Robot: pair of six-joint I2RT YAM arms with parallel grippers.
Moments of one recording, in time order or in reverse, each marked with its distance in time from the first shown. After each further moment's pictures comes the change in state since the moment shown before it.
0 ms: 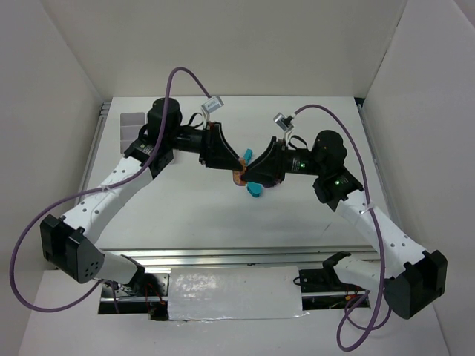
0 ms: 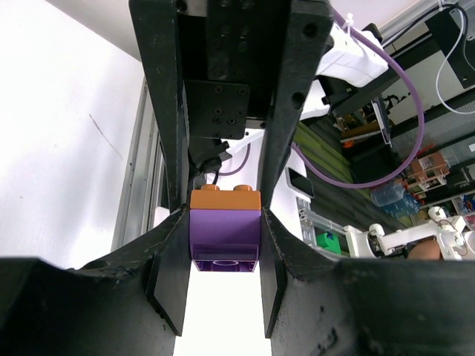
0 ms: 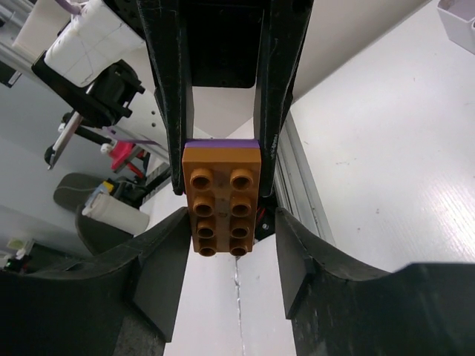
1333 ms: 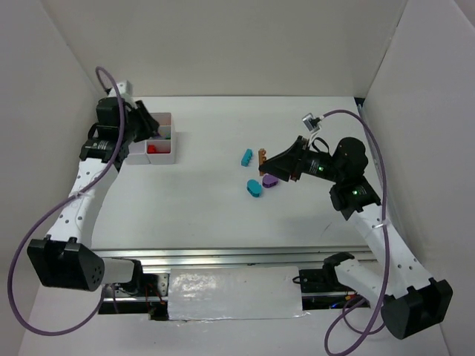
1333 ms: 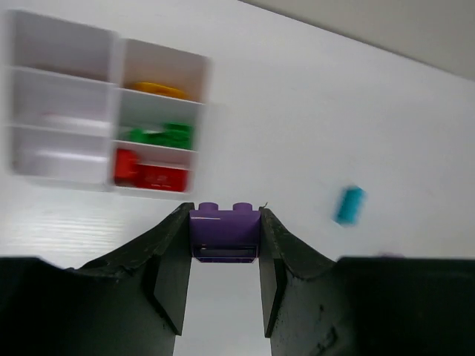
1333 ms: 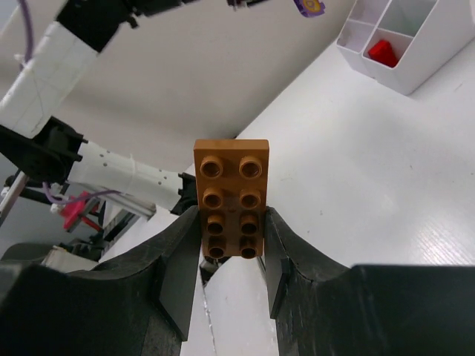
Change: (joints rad) left arm 0.374 -0.092 0.014 -0.370 -1.064 0.262; right arm -0.161 -0.125 -0.058 -0.099 0.087 -0.037
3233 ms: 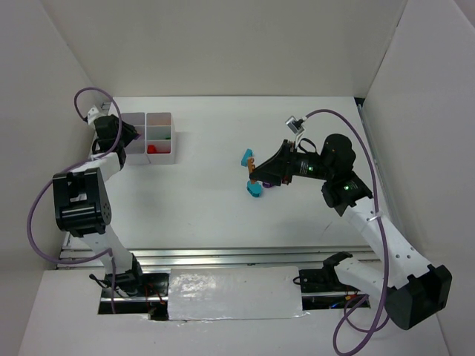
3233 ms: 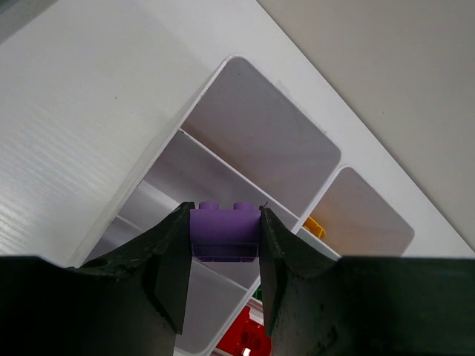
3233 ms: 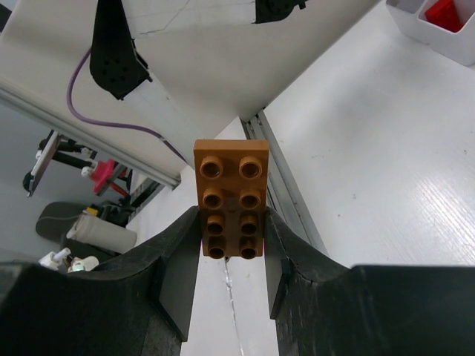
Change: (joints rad) left arm 0.332 0.461 -0.282 0.789 -0.175 -0.300; right arm 0.096 0.049 0.026 -0.021 -0.040 0.005
